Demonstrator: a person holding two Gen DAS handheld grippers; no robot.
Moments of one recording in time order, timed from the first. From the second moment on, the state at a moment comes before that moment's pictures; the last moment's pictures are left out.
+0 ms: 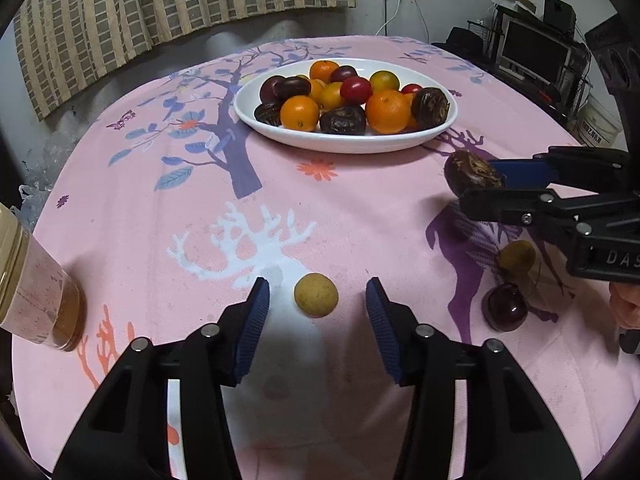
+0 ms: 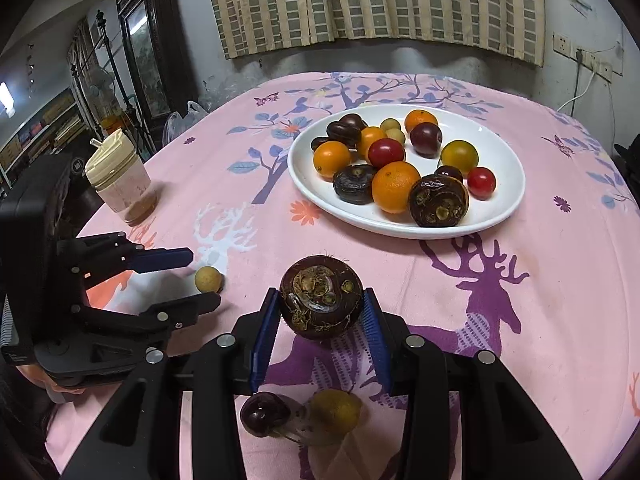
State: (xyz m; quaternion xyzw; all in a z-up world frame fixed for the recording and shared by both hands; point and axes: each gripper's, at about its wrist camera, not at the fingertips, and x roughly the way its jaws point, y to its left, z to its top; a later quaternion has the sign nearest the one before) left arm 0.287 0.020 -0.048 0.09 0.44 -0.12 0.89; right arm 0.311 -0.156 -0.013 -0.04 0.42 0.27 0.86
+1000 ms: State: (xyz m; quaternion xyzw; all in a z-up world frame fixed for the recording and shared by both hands) left arm 0.376 -0.009 0.024 0.03 0.38 -0.07 0.92; right arm 0.356 -0.203 0.024 0.00 0.35 0.23 0.91
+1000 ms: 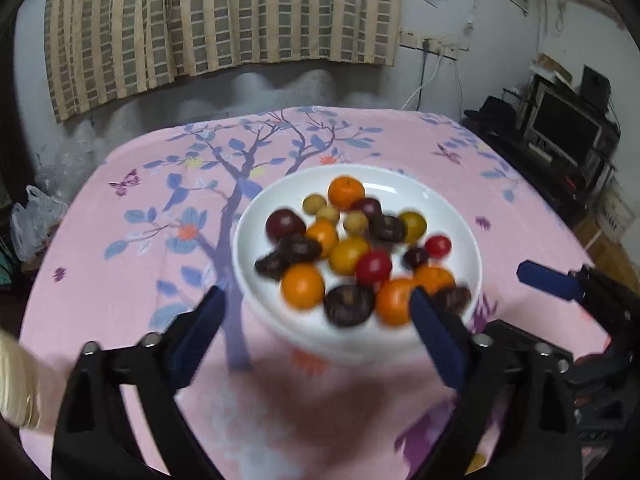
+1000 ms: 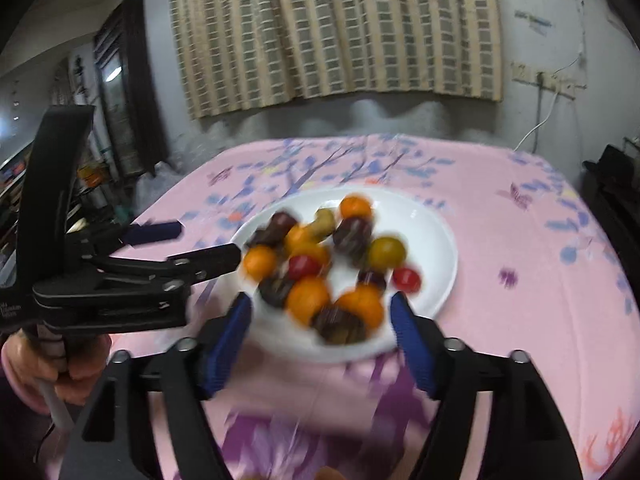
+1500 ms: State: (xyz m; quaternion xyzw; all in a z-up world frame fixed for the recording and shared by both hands) left arm 0.238 0.002 -0.023 0.04 0.38 -0.08 0.92; right arm 0.273 -0.189 -0.021 -0.07 0.44 0.25 0.86
